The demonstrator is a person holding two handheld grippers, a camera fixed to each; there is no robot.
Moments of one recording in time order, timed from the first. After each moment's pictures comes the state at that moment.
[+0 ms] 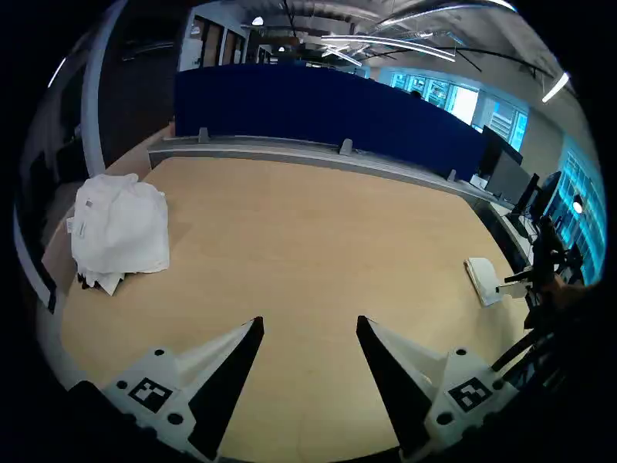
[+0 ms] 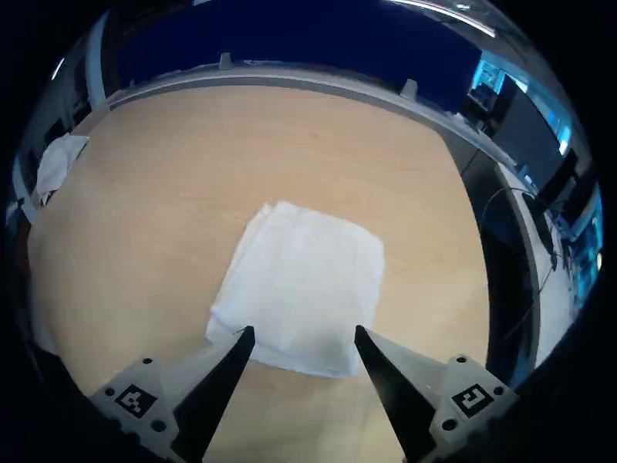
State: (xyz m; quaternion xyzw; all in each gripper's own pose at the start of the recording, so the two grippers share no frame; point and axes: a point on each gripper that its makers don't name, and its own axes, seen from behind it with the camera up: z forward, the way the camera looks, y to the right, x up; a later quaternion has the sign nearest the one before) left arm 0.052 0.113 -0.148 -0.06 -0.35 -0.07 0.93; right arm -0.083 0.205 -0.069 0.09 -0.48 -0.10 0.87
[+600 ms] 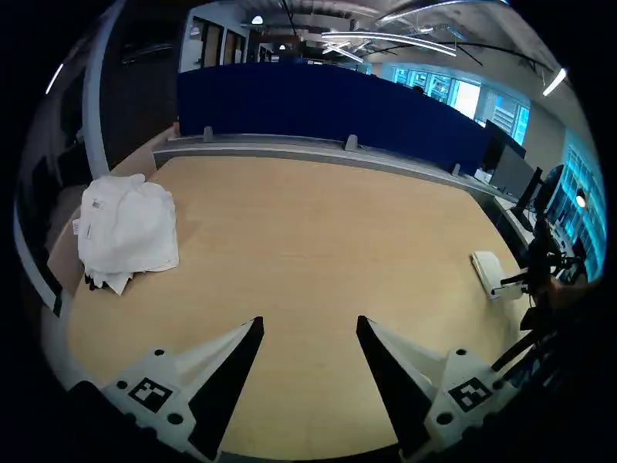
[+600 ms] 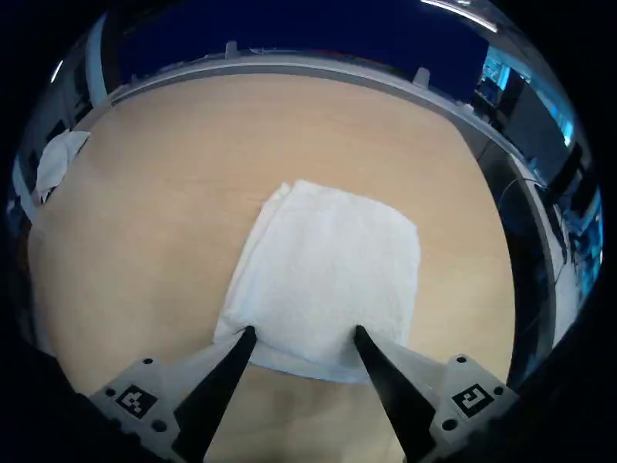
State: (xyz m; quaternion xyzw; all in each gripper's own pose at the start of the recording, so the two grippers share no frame) left arm 0.050 0.101 -0.153 -0.05 -0.35 -0.05 0.93; right arm -0.118 0.188 -0.073 0.09 -0.49 -0.09 0.86
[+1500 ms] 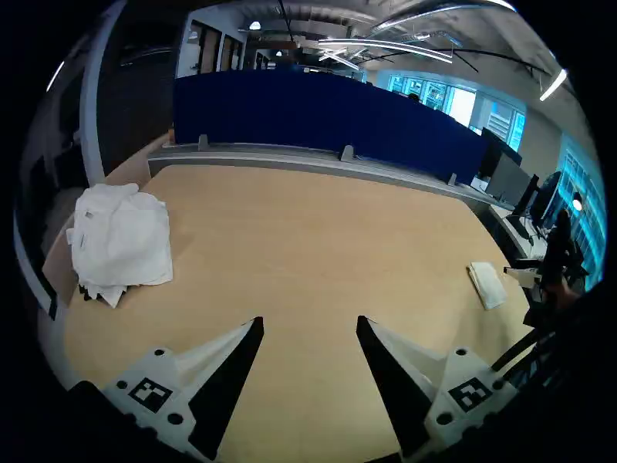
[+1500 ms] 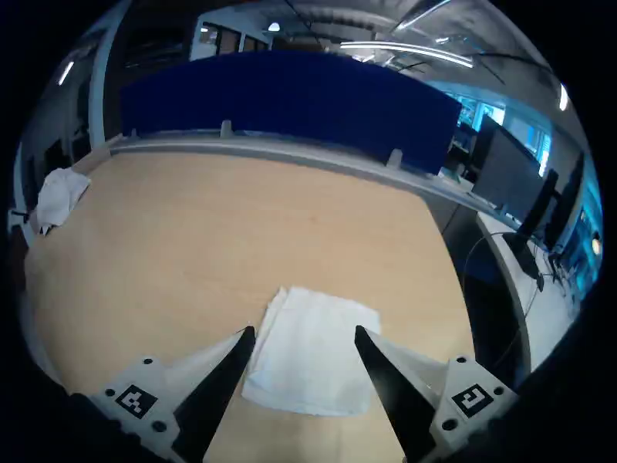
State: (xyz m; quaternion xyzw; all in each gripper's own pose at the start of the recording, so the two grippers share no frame) left arm 0.060 0.102 -0.133 -0.06 -0.34 -0.06 0.94; right arm -0.009 0.162 -0.026 0.06 -0.33 -0.09 0.94
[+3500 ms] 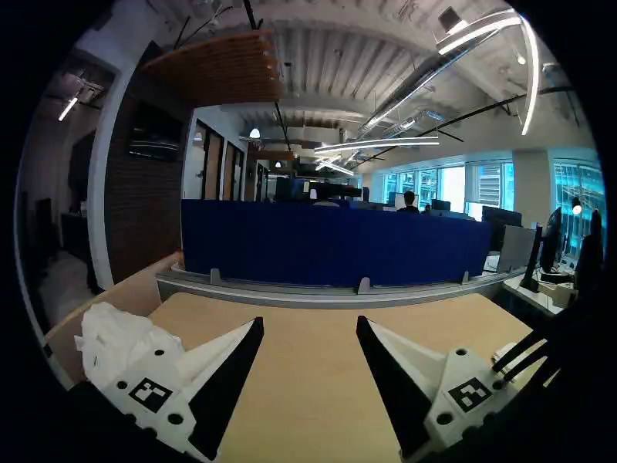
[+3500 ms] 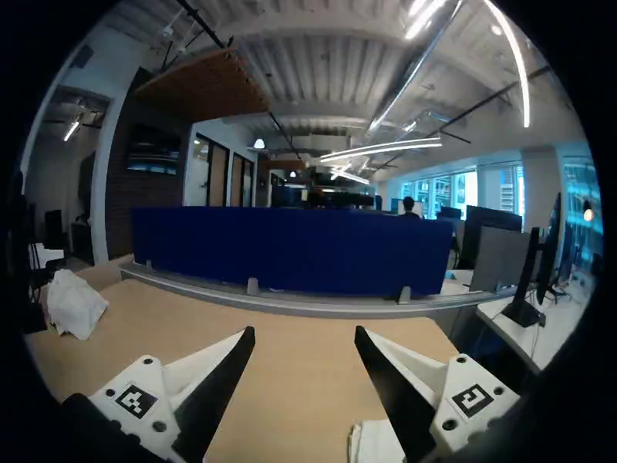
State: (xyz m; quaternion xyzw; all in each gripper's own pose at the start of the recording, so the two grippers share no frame) left arm 0.194 0.040 -0.007 -0.04 -0.07 -0.04 1.00; right arm 0.180 0.005 0.016 0.05 -0.07 -0.03 1.00
